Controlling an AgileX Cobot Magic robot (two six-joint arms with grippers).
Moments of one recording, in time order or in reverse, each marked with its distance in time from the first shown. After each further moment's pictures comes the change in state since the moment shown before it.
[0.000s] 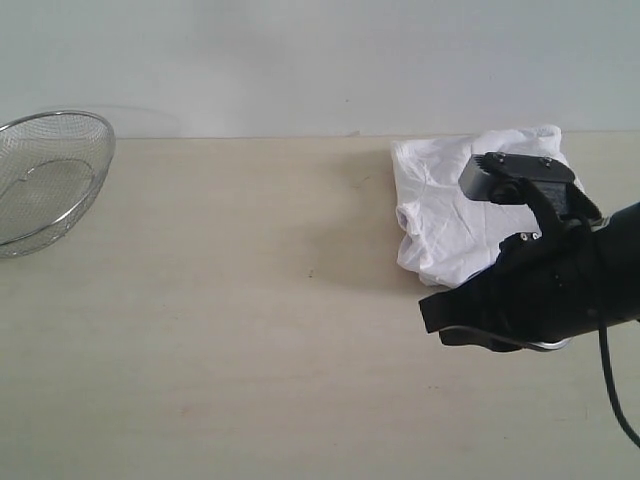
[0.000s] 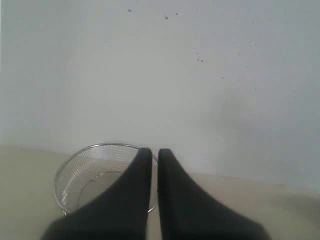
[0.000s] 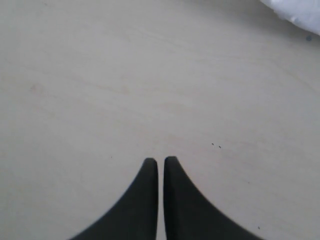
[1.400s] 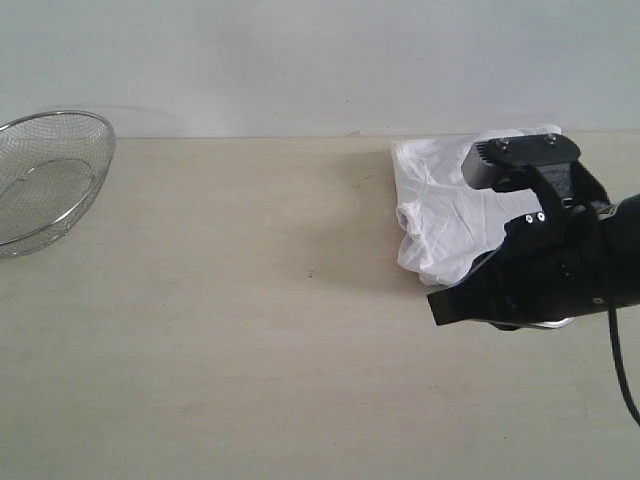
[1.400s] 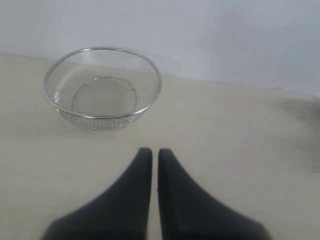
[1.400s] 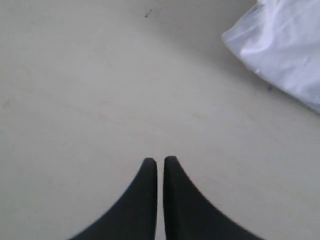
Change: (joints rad) left arm 0.000 0.000 0.000 0.614 0.345 -0.620; right arm 0.000 -0.016 0.000 -0.058 -0.104 -0.070
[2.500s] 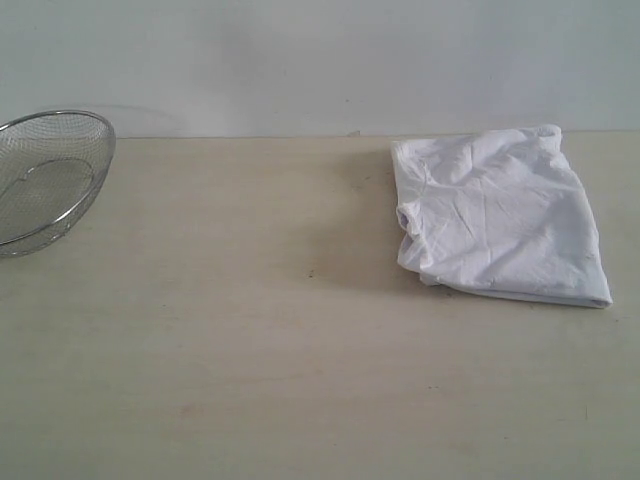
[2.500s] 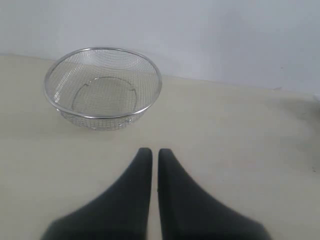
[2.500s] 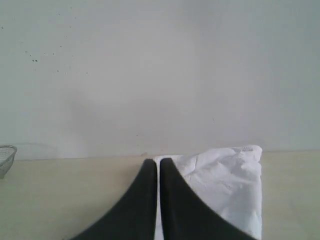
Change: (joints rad) left arm 0.000 0.000 0.000 0.000 0.000 0.000; right arm -0.151 -1.257 0.647 -0.005 -0.509 0.010
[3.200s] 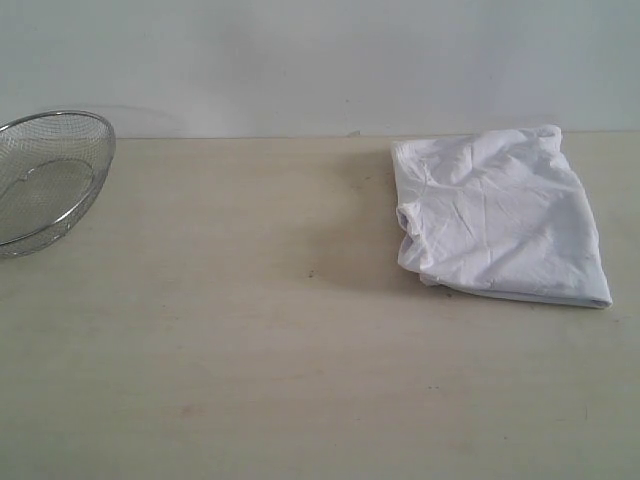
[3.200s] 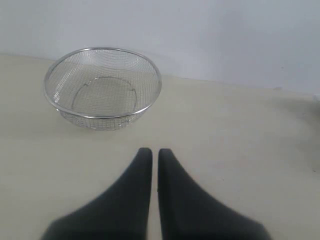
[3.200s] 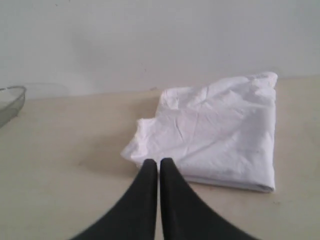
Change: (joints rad) left arm 0.000 0.000 0.000 0.000 0.000 0.000; right arm -0.006 -0.014 0.000 -0.575 0.270 0.639
